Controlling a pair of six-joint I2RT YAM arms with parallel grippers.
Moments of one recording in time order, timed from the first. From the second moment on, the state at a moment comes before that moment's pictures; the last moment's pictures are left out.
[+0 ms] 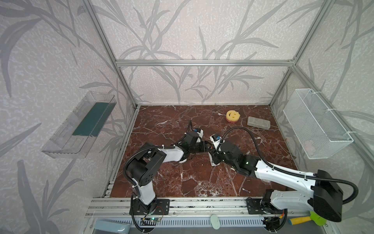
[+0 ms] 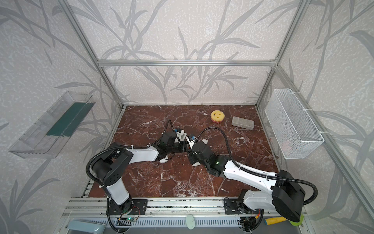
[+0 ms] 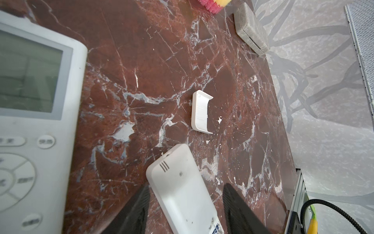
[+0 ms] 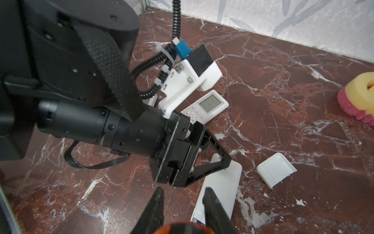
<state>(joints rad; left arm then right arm) -0.65 1.78 0.83 0.33 0.32 -0.71 0.94 1.24 0.74 -0.05 0.21 0.25</state>
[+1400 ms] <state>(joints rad) -0.65 1.84 0.84 0.32 0.37 -0.73 0.94 1.28 0.76 -0.02 0.19 0.21</state>
